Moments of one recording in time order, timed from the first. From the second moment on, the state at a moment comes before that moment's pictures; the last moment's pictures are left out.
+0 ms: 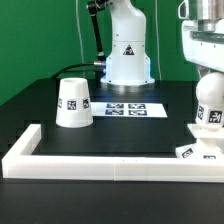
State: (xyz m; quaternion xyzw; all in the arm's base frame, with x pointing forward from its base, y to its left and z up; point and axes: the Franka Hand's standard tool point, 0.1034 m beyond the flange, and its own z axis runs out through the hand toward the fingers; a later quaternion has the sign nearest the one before) arm 0.601 0.116 0.119 -0.80 0.59 0.02 0.05
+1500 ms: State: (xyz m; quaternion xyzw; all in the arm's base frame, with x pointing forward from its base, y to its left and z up) arm 0.604 0.108 0.118 -1.00 -0.06 -0.03 0.02
